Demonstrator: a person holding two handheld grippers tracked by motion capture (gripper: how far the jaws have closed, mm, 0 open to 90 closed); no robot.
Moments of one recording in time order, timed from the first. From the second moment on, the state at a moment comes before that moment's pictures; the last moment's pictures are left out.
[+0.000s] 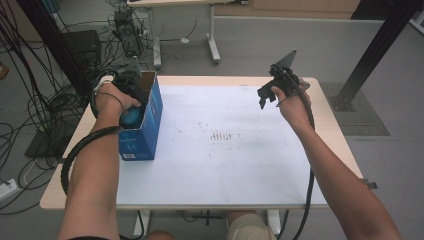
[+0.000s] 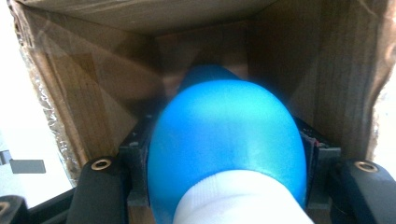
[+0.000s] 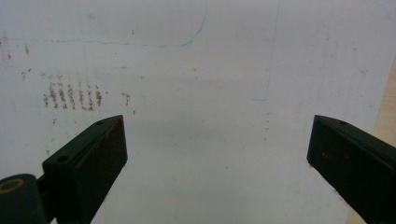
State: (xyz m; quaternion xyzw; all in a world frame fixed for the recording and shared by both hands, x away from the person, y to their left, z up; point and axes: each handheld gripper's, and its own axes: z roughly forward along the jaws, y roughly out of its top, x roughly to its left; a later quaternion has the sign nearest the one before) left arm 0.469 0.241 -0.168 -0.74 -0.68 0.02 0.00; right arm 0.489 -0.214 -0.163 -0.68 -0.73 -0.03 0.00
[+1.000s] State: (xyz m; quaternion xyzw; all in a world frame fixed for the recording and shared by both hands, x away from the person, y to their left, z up) left arm 0.462 0.240 -0.153 -0.75 -0.67 0.01 0.00; right arm 0.489 -0.207 -0.162 -0.67 -0.74 -0.03 0.00
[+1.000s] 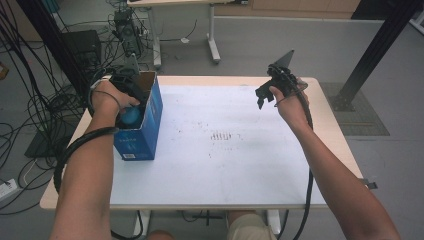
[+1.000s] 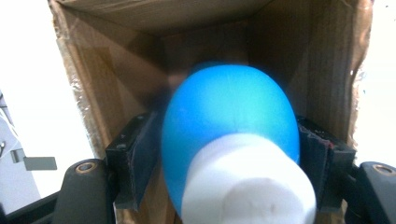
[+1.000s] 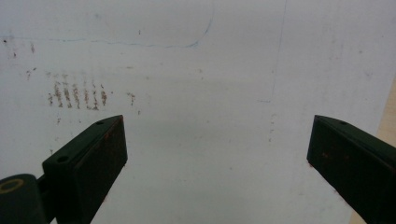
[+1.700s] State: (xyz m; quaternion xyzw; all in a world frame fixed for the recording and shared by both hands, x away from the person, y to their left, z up) left arm 0.447 0.245 -0.121 -0.74 -0.67 0.01 0.01; right arm 0.486 -0.204 -0.158 -0.67 -0.74 -0.03 0.00
